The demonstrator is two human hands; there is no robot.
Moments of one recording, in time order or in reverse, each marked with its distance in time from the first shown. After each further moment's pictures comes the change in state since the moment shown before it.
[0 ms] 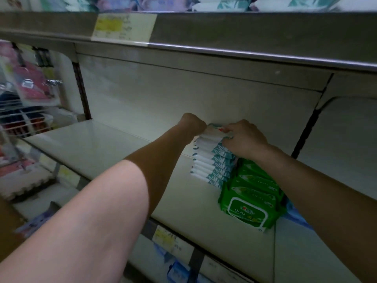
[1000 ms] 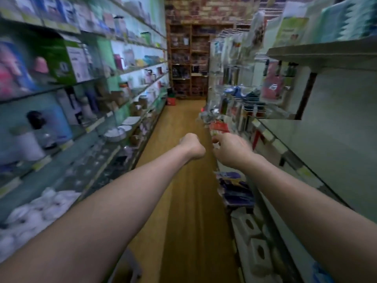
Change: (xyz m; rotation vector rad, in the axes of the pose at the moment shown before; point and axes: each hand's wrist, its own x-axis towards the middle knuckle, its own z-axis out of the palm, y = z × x) left_hand -0.417 -0.215 -0.175 0.202 0.895 -0.630; right_hand -0.295 -0.320 0.060 0.190 -0.286 -0.993
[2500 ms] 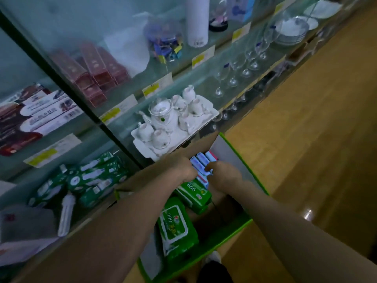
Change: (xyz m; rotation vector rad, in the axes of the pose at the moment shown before) left_hand 0.066 -0.613 -0.097 -0.025 -0.077 -0.983; right_hand 0.091 -0.413 0.496 -0.003 -1.054 -0.678
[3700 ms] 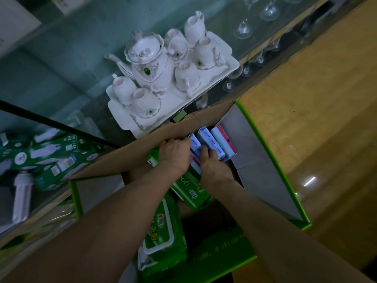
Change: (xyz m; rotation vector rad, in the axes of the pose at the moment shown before) left_hand 0.138 -0.033 0.085 0.541 0.129 0.051; right_hand 0.133 0.048 0.108 -0.133 -0.135 -0.061
